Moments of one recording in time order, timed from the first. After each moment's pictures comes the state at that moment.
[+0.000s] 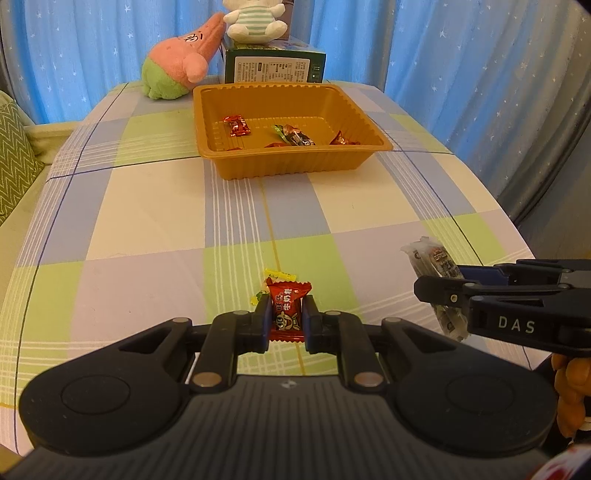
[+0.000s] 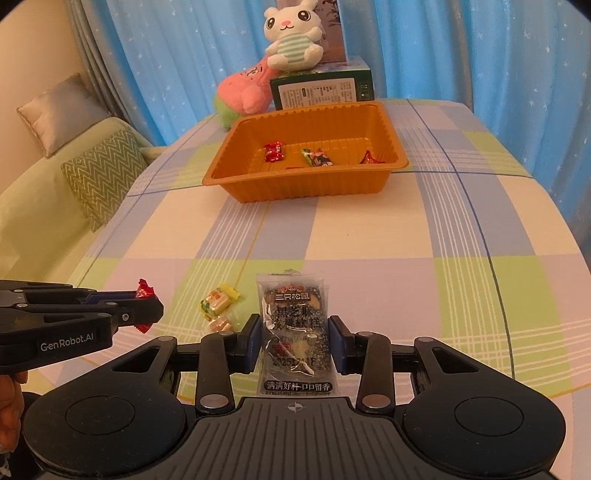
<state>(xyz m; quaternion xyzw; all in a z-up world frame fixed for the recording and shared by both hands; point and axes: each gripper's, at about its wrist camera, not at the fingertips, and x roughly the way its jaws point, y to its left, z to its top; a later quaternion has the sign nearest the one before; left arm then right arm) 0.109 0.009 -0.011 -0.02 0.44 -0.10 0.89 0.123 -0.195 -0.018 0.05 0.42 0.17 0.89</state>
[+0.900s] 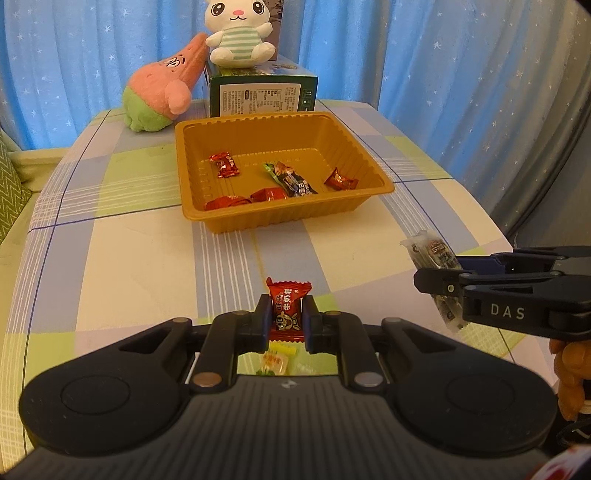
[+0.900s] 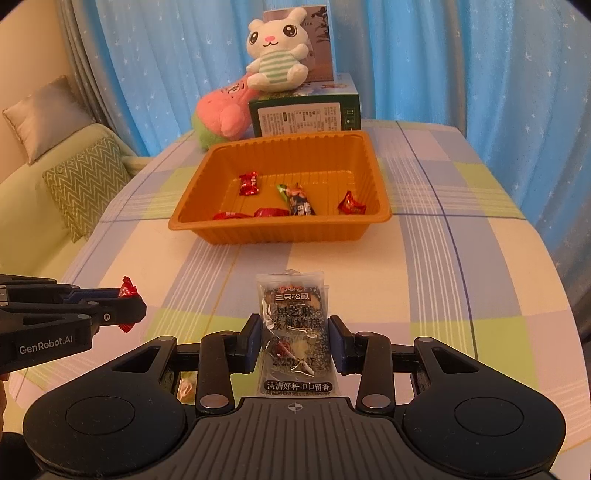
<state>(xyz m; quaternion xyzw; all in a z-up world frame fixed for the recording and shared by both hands) 0.175 0.004 0.005 -0.01 0.42 -0.12 0.90 0.187 -0.202 0.000 0.02 0.41 0.16 0.90</state>
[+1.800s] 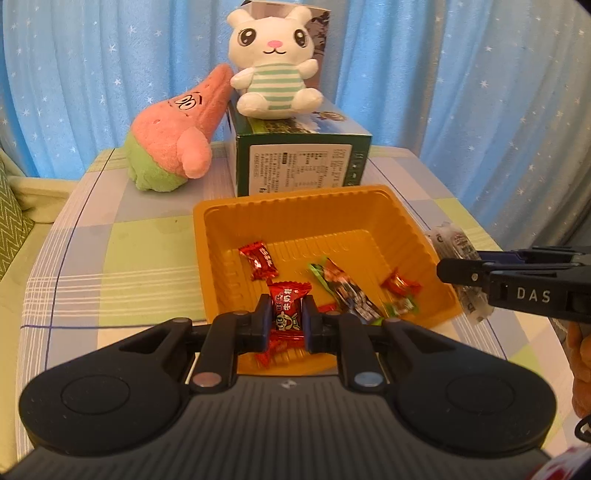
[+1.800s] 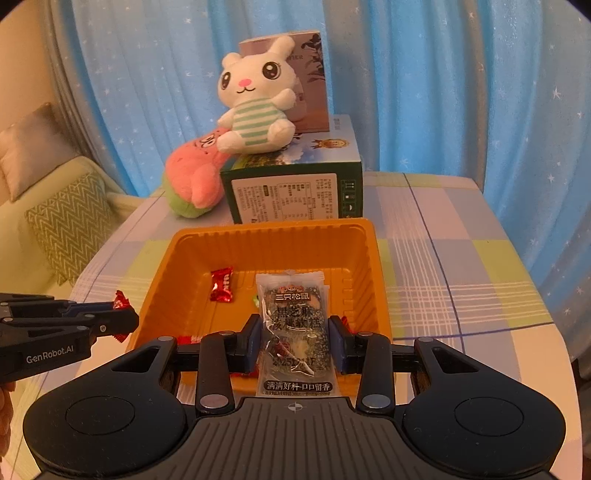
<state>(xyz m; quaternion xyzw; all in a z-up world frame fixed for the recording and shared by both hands) 0.328 0.025 0.020 -0.02 0.40 -0.09 0.91 0.346 -0.189 0.023 0.04 0.39 0.15 0.91</state>
